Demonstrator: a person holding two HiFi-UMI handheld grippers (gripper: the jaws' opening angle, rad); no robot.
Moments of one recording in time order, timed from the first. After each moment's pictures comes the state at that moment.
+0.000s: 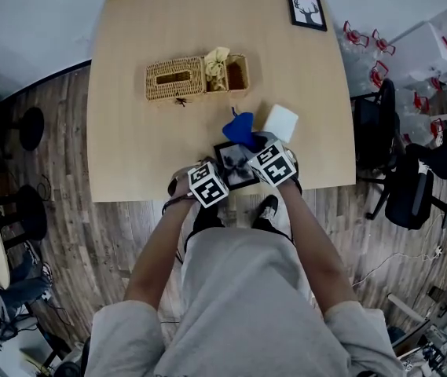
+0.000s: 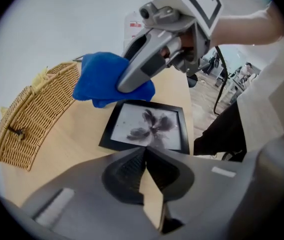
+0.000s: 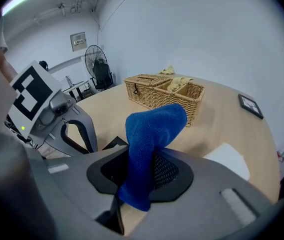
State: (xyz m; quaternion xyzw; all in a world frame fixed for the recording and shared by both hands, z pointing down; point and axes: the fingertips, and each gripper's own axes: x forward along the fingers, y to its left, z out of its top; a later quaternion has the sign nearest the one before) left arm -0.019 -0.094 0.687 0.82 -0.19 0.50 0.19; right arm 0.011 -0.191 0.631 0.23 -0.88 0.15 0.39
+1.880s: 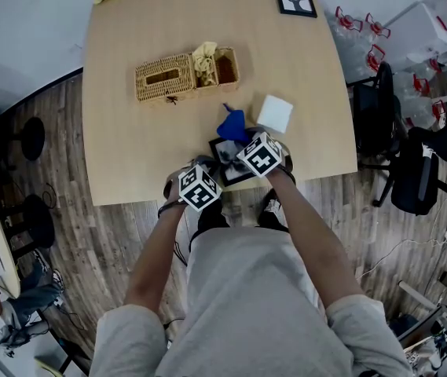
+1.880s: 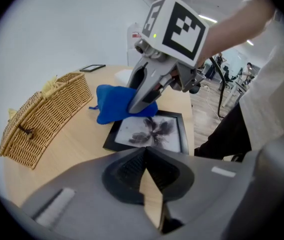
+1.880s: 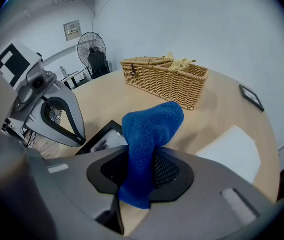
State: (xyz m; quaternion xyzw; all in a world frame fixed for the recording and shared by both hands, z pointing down) left arm -0.022 -0.092 0.677 0.84 -0.23 0.47 0.16; right arm 0.019 -0.179 0.677 0.24 -0.84 0.18 0.45
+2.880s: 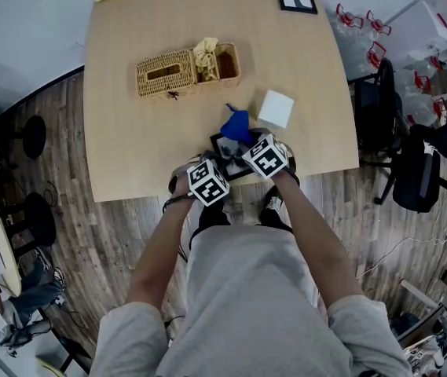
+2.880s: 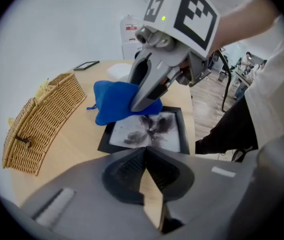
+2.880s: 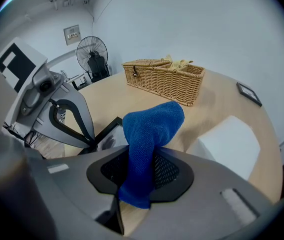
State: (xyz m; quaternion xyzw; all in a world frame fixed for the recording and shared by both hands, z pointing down) left arm -0.014 -0.087 0.689 0.82 -0.21 0.52 0.14; right arm 0.027 -0.161 0.677 0.24 -0.85 0.19 0.43
